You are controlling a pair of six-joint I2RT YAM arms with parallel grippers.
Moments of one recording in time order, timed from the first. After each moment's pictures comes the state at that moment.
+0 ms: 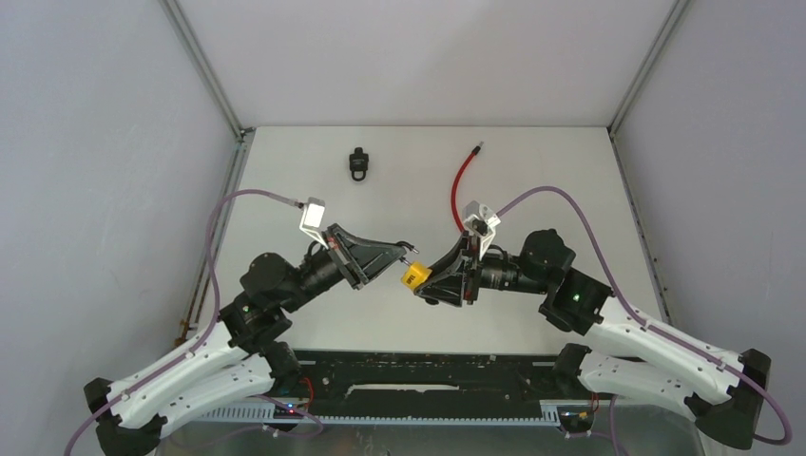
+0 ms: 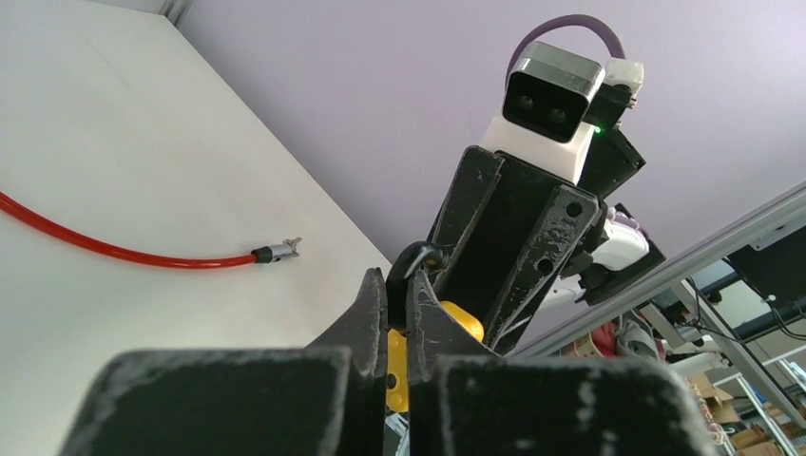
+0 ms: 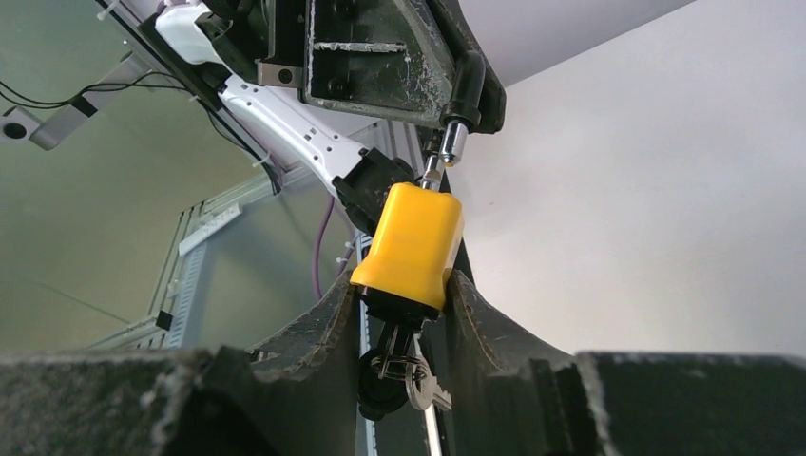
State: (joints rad) left arm -0.92 0.62 0.66 0.15 0.10 -0.79; right arm 0.94 0.86 0.77 0.08 -0.49 0.45
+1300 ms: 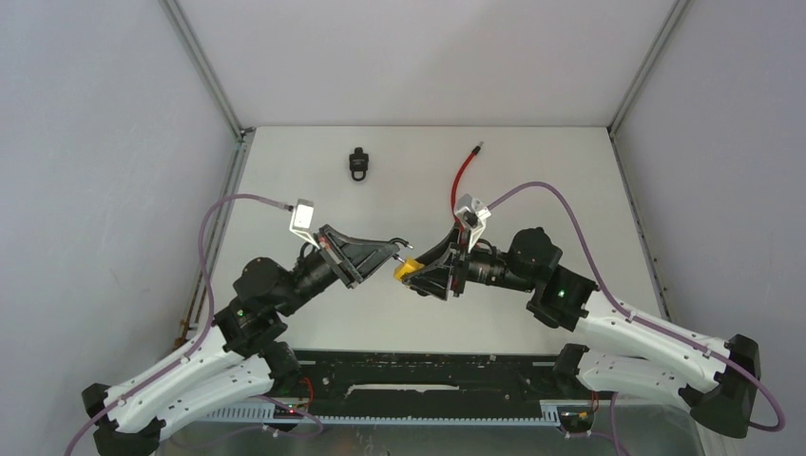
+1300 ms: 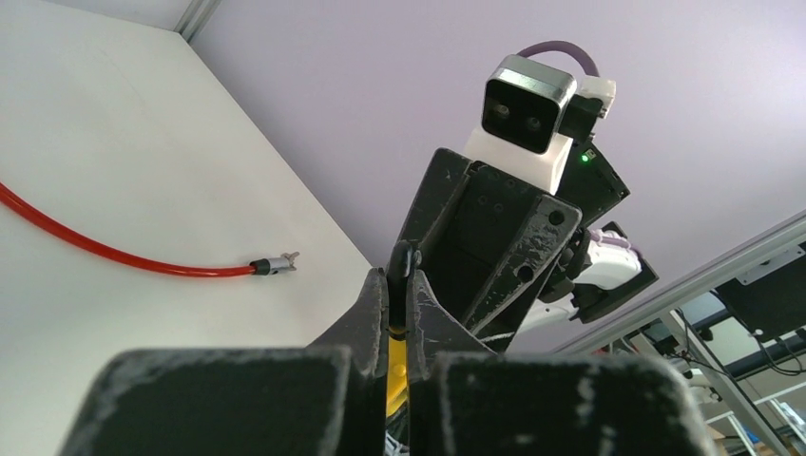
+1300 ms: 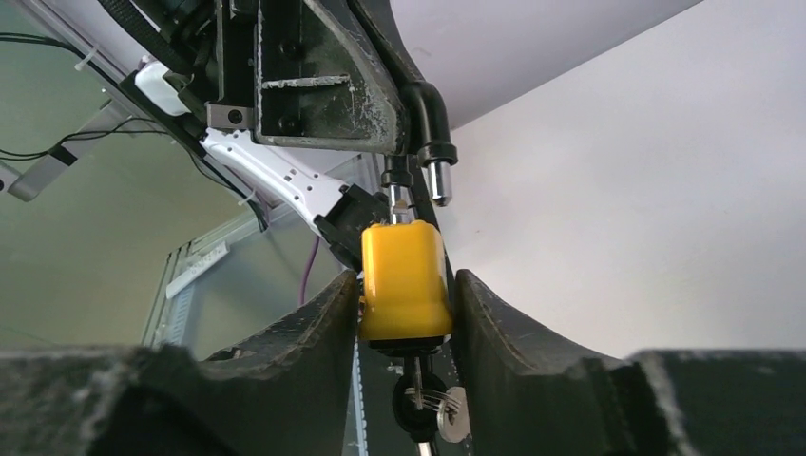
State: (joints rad) left arm -0.93 0.58 0.65 0.14 0.03 -0.82; right arm 0.98 0.95 0.78 0.19 -0.40 0.49
